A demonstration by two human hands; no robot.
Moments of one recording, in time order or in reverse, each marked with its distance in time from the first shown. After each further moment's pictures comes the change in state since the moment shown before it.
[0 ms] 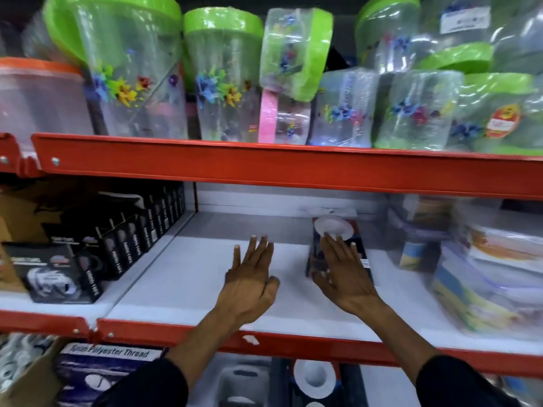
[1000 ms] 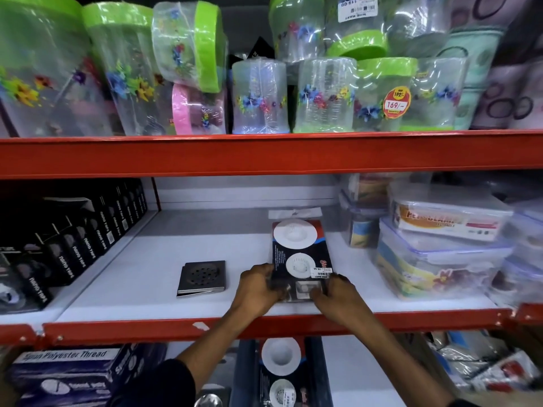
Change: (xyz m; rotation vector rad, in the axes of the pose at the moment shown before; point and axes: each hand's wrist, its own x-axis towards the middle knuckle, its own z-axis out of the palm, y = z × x) left_hand 0.019 0.110 0.046 -0.548 -0.134 -0.305; right_hand -0.095 0.029 -0.039 0.411 -0.239 0.590
